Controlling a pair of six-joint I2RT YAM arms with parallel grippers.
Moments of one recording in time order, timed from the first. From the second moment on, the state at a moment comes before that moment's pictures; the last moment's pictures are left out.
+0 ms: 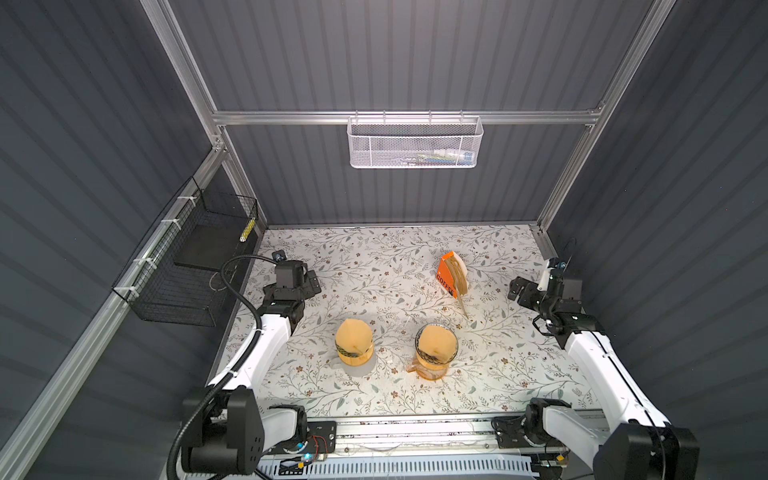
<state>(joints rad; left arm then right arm) -0.09 1.27 0.78 -0.18 -0.33 -0.27 -0.08 1.05 0.66 -0.24 0.03 0.29</state>
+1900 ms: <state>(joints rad) -0.06 1.70 0.44 0.85 -0.22 -0.04 -0.04 1.45 0.32 0.89 0.11 0.06</state>
